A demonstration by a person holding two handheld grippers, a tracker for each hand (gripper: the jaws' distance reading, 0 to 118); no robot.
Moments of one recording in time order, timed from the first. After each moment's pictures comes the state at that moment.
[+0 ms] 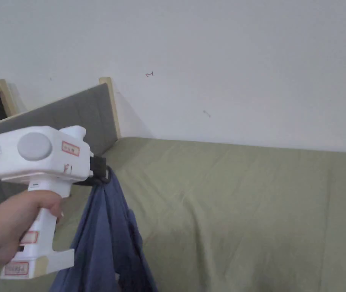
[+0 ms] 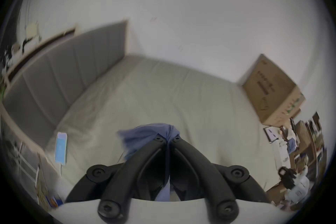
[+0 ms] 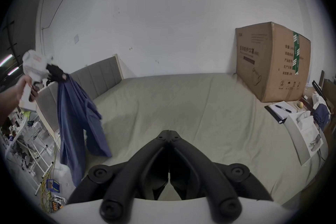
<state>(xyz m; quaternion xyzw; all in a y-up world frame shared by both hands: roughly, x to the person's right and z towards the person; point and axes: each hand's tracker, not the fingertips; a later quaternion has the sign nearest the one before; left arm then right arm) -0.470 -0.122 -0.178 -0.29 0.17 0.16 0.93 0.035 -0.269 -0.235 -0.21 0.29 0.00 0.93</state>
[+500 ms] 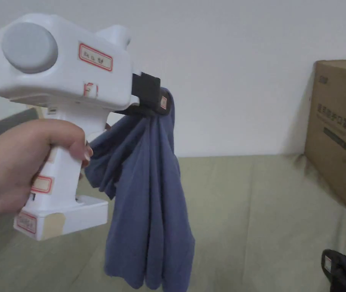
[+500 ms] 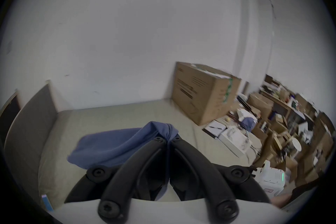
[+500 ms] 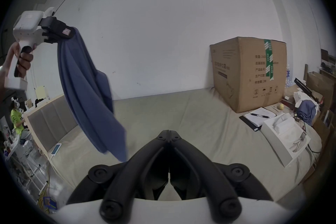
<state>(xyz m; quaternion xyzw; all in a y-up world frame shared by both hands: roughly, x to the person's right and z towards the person) -0.231 -0.002 -0.256 -0.21 -0.11 0.05 0.97 0.122 -0.235 -0.232 -0.15 0.22 -0.05 0.96</state>
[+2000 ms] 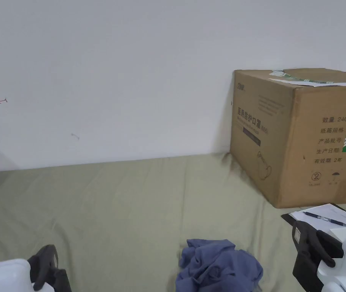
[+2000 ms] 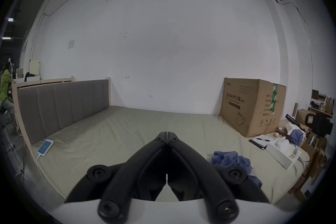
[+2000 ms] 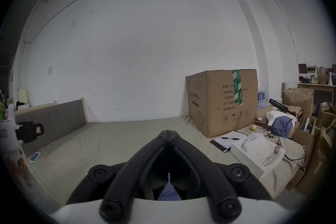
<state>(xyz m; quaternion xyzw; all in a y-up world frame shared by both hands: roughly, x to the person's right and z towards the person) -0.184 -0.246 -0.091 -0.04 0.17 0.06 0.98 0.169 -0.234 -0.174 -0.02 0.12 -0.04 0.99</state>
